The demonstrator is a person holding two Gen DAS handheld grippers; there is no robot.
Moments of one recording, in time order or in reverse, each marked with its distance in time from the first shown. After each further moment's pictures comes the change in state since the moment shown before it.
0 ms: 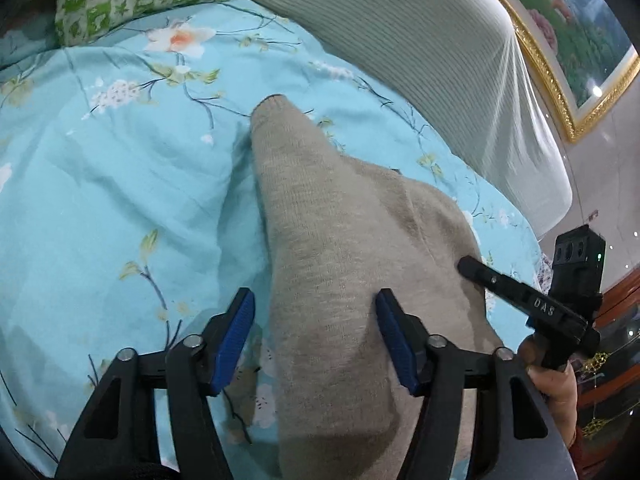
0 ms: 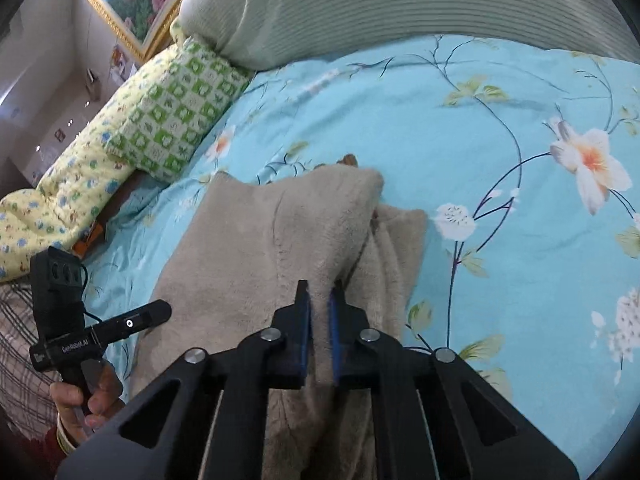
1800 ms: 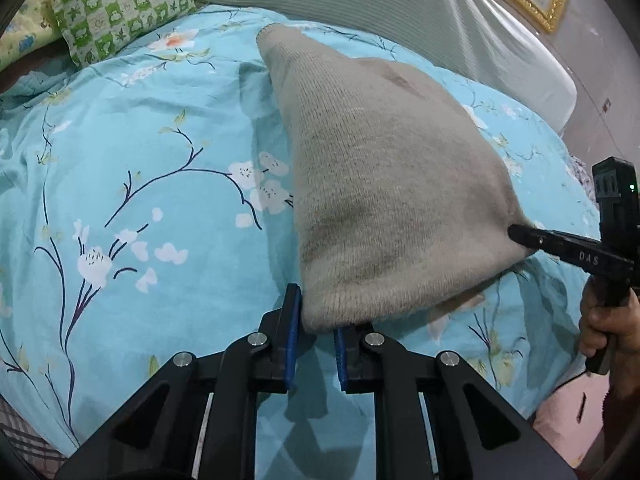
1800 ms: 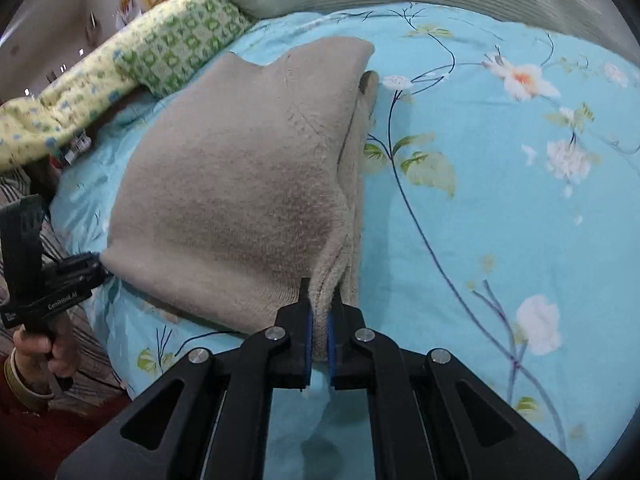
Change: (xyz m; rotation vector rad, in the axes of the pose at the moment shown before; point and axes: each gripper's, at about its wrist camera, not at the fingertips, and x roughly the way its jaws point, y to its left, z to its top) left arm -0.034 -0.023 -0.139 0.272 0.035 0.191; right arm -0.058 -0.008 -0.139 -0.072 0.072 -0.095
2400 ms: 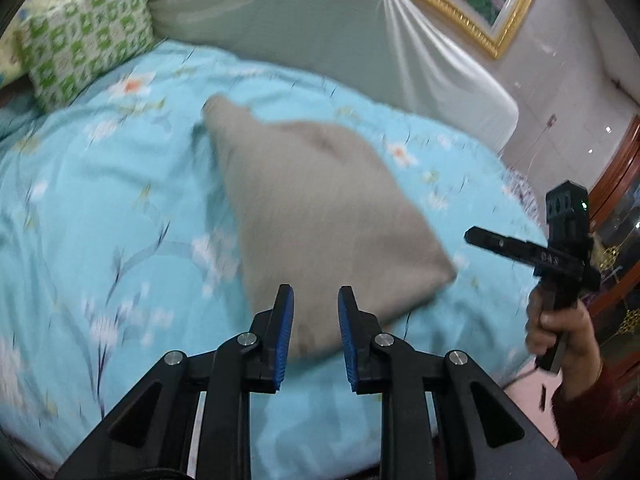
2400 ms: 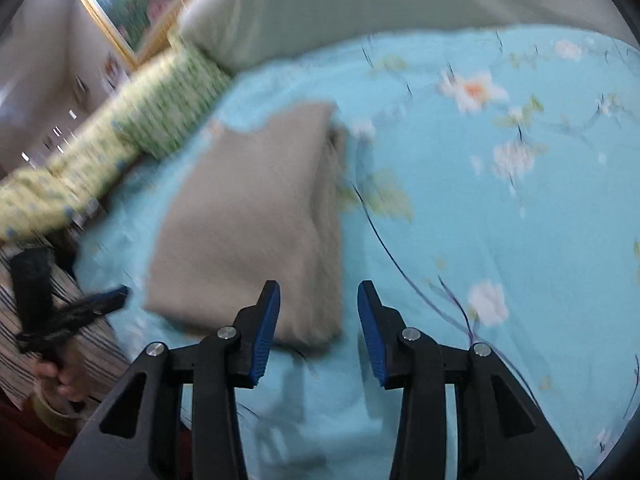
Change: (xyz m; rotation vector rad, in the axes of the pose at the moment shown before) left arm -0.056 -0.011 0.049 0.037 -0.086 -0.212; right arm -0.065 0.001 0.016 0.135 -0.174 0.066
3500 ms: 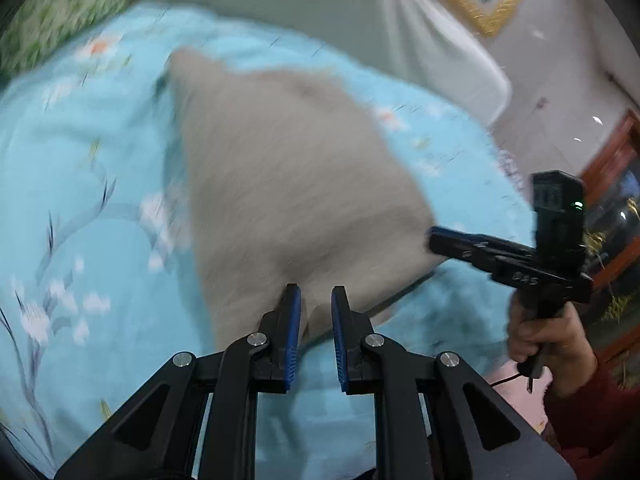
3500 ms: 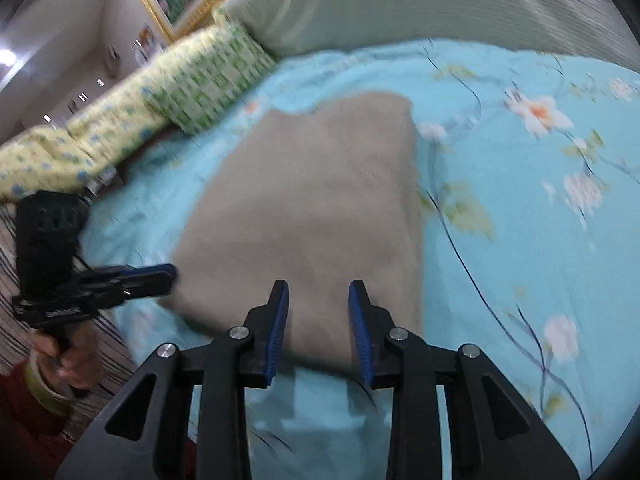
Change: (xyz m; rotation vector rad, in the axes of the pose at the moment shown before) left arm 0.055 0.006 -0.035 -0.040 0.134 -0.066; right arm 0.050 0.012 -0.034 -0.131 0.108 -0.067
